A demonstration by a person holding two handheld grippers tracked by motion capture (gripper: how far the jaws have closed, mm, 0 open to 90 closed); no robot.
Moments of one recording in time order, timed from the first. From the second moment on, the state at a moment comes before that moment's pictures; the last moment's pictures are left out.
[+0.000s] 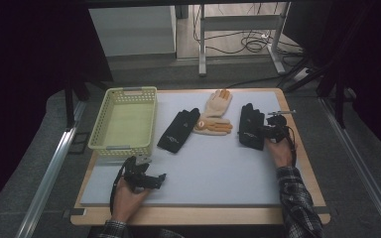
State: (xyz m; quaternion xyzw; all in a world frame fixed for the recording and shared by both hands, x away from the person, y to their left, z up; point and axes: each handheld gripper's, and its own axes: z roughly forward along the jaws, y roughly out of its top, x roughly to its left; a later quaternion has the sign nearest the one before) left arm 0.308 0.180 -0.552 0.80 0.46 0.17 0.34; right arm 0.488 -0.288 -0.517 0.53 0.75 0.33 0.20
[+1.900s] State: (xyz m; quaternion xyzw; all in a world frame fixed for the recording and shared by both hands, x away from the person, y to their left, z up) left arm 0.308 0.180 -0.552 0.80 0.46 0.17 0.34; right arm 0.367 -0.211 -0.454 0.39 0.84 0.34 0.15
